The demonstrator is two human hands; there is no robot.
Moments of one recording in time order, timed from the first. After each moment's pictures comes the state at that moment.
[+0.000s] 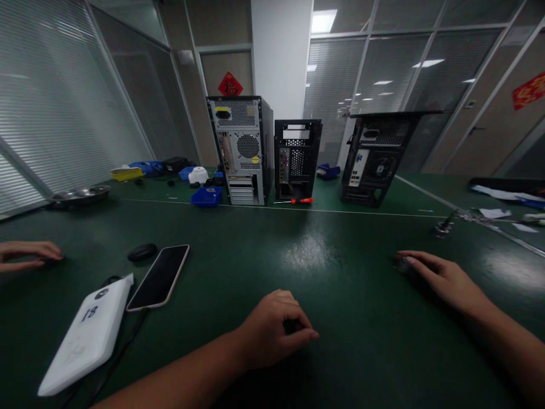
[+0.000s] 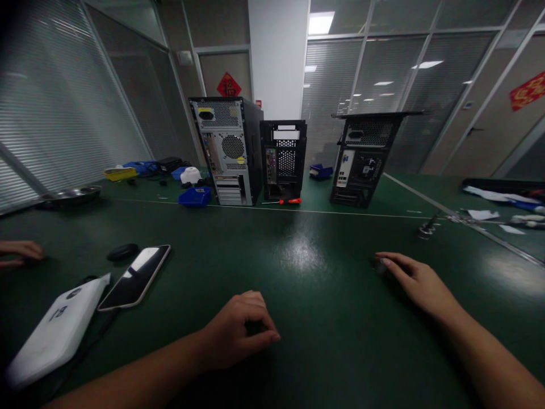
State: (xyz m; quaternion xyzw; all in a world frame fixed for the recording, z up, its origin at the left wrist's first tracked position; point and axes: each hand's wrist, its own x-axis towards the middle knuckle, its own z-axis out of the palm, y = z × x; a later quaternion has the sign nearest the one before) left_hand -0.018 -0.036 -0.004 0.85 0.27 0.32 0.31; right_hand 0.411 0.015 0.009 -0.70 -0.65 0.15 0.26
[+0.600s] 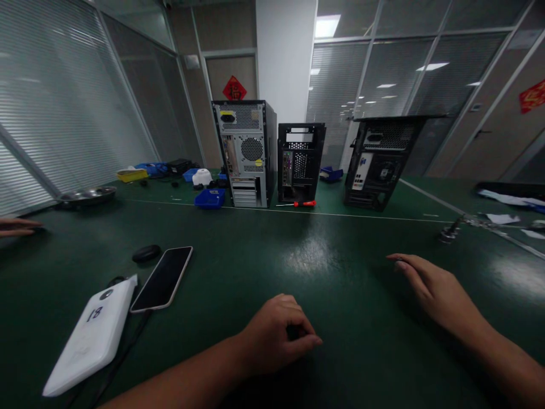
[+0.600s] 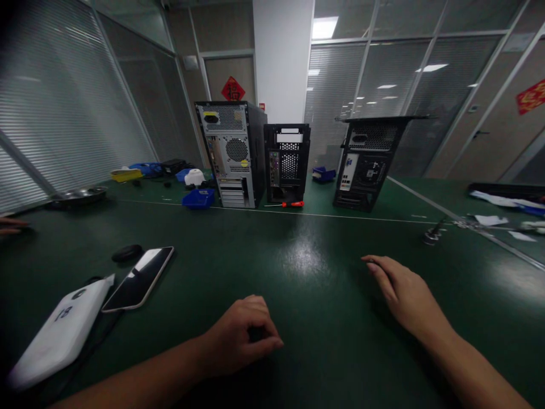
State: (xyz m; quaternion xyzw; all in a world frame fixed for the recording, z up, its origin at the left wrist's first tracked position) left_hand -0.018 -0.036 -0.006 0.85 0.28 0.32 0.31; right_hand 0.352 0.001 0.014 -0.61 -0.74 -0.01 0.27
